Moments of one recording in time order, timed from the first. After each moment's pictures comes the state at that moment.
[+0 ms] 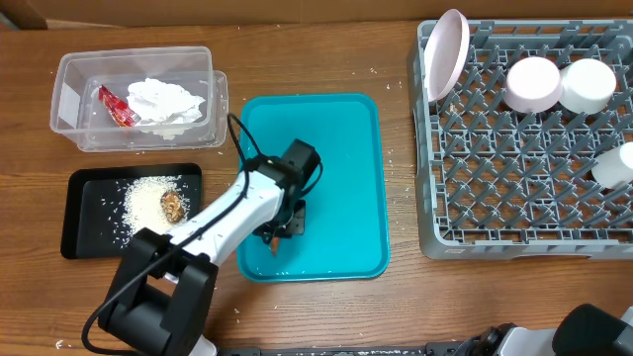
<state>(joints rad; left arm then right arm) -0.51 1.74 1.09 -0.97 -0.09 -0.48 -0.65 1.56 1.94 -1.54 0.11 0.52</state>
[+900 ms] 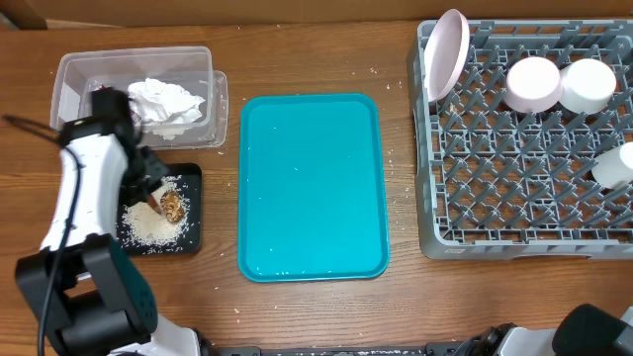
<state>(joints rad) 0.28 1.74 1.33 -1.07 -0.16 -0.48 -0.65 1.56 1.94 -1.54 0.11 0.52</state>
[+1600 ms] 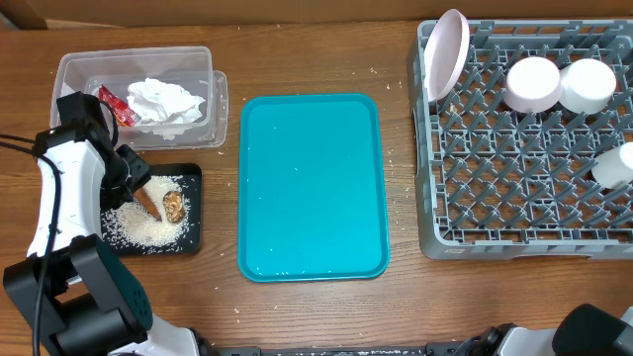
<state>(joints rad) 0.37 1.74 1.33 -1.02 -0.09 -0.48 -0.65 1.56 1.94 -1.54 0.11 0.52</state>
